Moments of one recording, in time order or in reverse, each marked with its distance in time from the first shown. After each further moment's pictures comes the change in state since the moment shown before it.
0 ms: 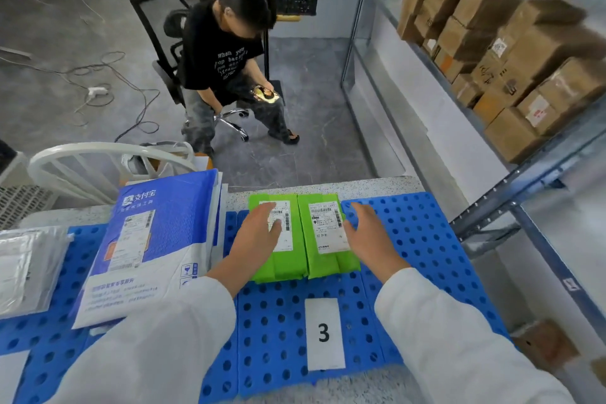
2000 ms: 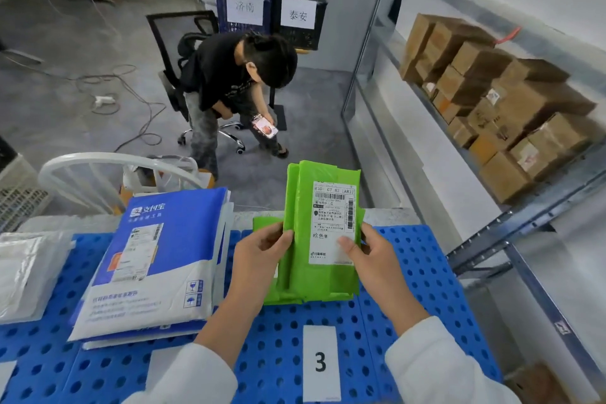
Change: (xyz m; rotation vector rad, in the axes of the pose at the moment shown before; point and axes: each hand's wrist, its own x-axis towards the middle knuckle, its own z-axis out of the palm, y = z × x) left_hand -0.051 0.032 -0.038 -0.882 0.181 -0.122; right_hand -0.055 -0.065 -0.041 0.534 -0.008 -0.003
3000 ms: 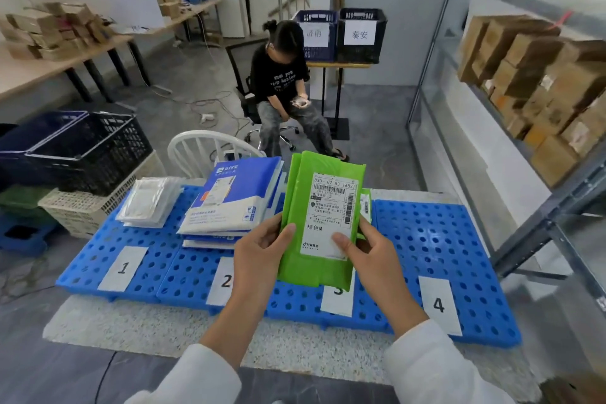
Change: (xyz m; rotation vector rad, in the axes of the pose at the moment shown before) left_hand -0.231 0.002 0.007 -0.087 0.281 0.137; right_hand -0.167 0.042 -0.033 0.190 -0.211 -0.236
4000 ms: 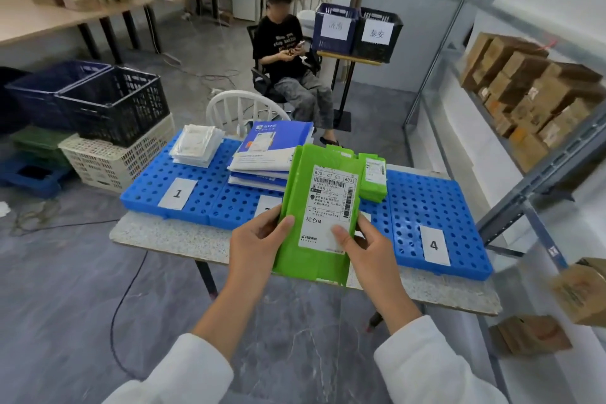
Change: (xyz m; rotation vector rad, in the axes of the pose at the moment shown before) left_hand -0.163 -0.008 -0.172 -0.063 0.036 0.007; right_hand -0.210 -0.034 0.107 -0.076 0.007 -0.039
